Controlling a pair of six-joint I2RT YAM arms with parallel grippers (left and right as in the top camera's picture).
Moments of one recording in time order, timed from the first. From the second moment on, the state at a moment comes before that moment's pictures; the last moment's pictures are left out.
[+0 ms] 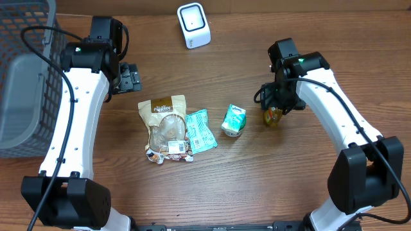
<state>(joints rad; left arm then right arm) -0.06 1.72 1.70 -1.27 -0.28 -0.30 0.25 1.81 1.49 -1.15 0.09 0.28</state>
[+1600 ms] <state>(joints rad) -0.06 1.72 1.70 -1.27 -0.28 -0.30 0.25 1.81 1.43 -1.09 0.11 0.30</state>
